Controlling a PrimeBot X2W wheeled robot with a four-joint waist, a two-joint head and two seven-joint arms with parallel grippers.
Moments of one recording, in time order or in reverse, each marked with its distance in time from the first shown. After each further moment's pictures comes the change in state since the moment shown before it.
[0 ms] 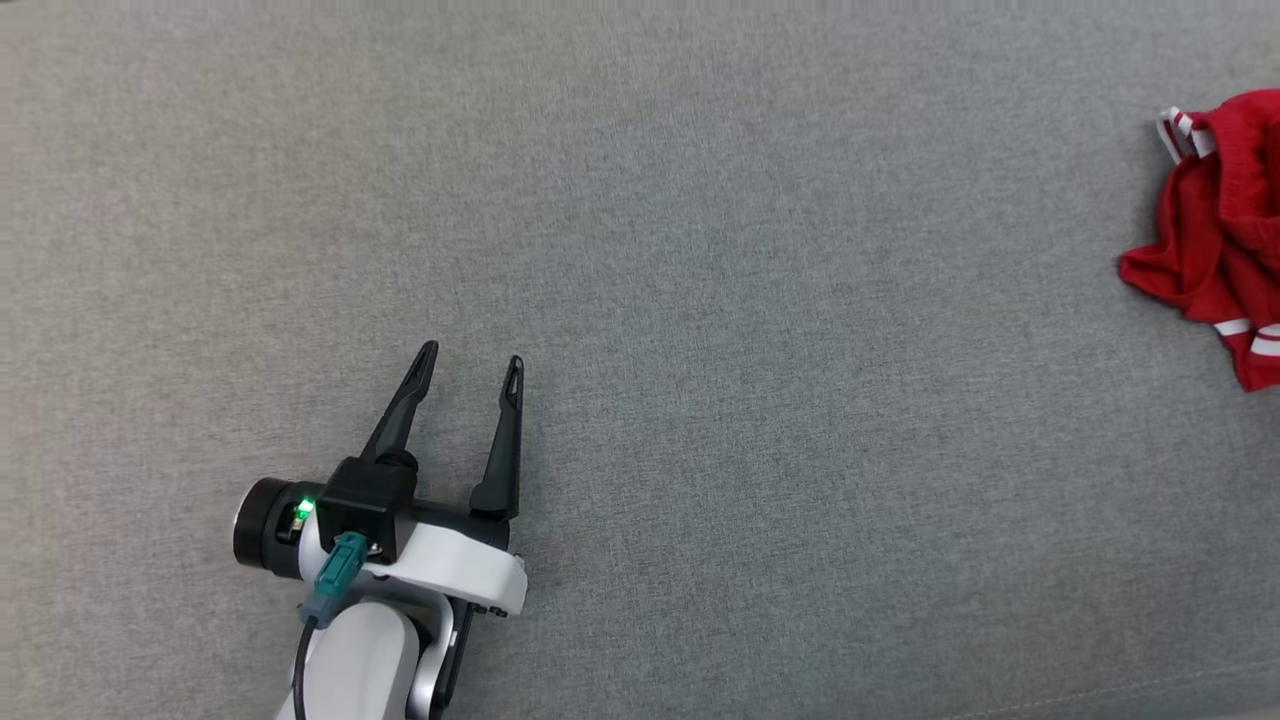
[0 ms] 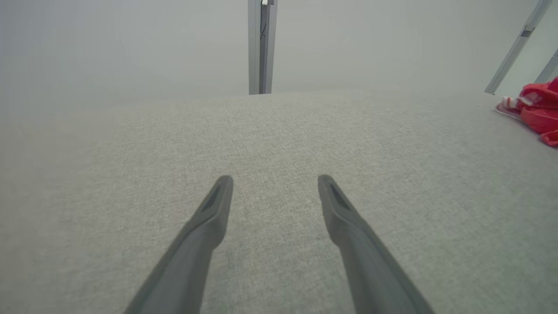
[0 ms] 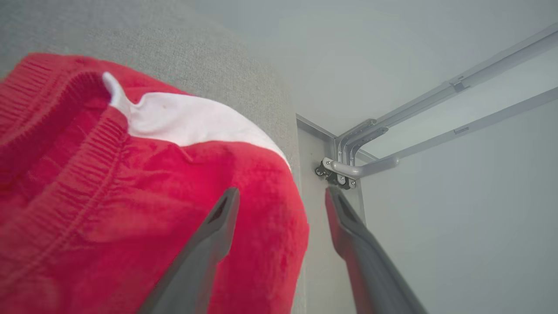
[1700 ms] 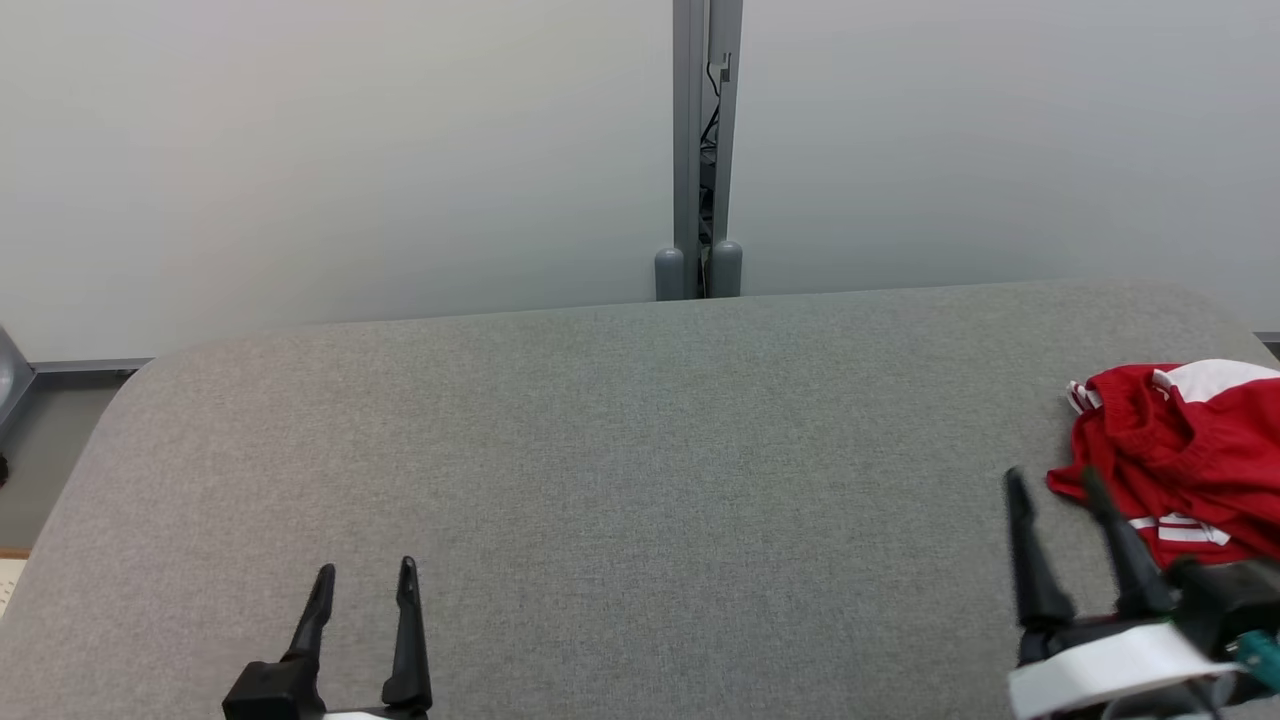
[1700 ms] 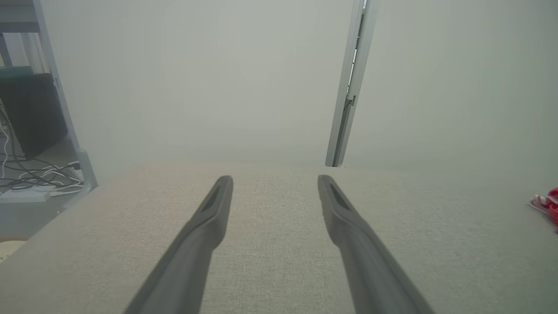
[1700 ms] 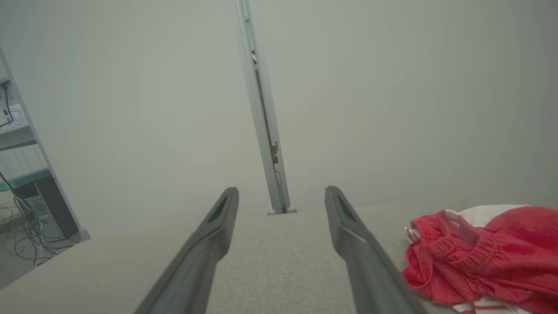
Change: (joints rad) left arm 0.352 0.001 0.156 -0.050 -0.077 0.050 0.000; right arm 1.130 0.657 -1.159 -1.089 -0.486 0.000 -0.054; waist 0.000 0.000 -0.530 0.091
